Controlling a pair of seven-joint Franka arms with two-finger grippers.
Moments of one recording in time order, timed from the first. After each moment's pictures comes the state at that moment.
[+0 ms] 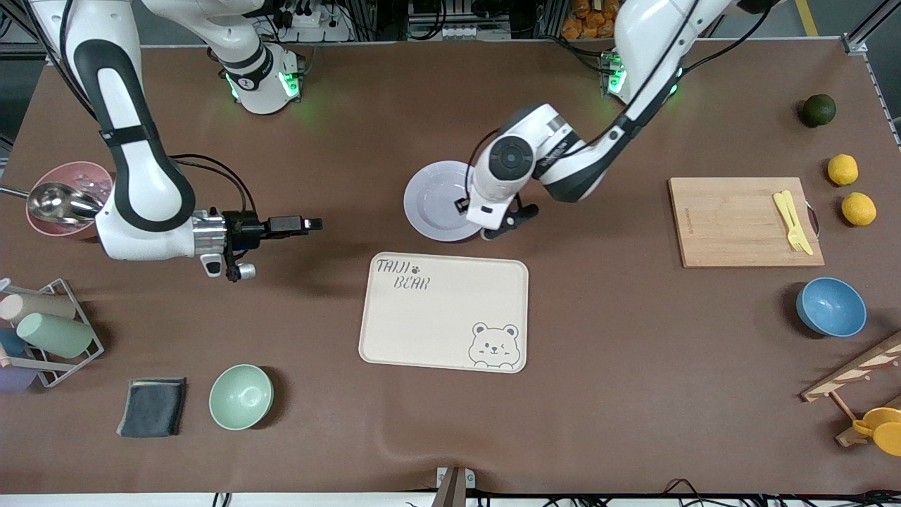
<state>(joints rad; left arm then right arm) -0.28 0.58 -0.61 -1.85 0.05 2.25 -1.39 0.09 0.31 -0.02 -2.10 1.04 1.81 -0.47</state>
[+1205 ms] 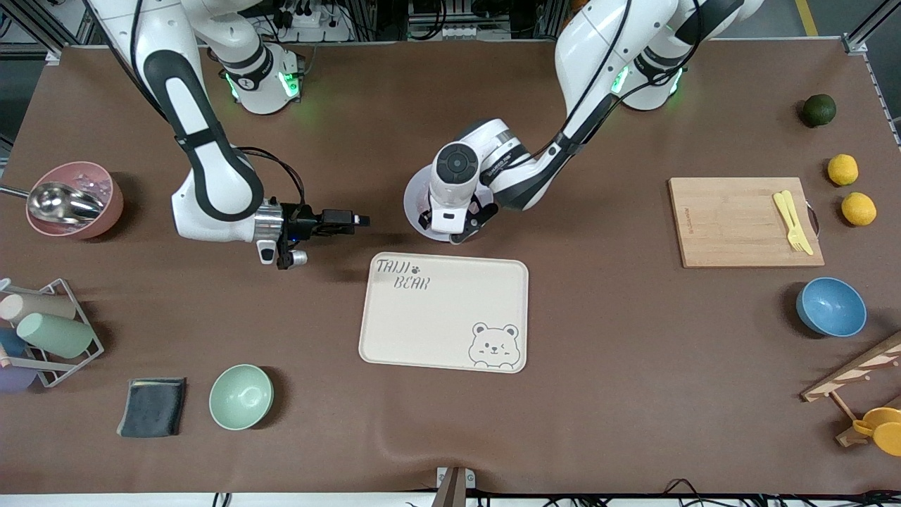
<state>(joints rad) -0.54 0.70 -0.40 -1.65 0.05 2.28 -1.62 0.28 0.34 -0.02 -2.22 1.34 2.06 -0.69</state>
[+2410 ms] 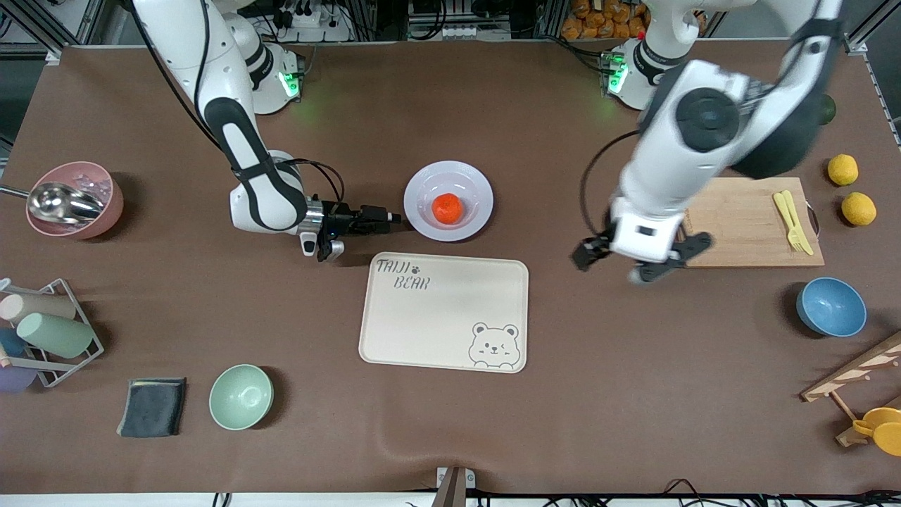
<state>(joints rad) -0.03 0.24 -0.39 -1.62 0.12 1.91 -0.87 0.42 0.51 -0.02 -2.25 1.65 2.12 -1.00</state>
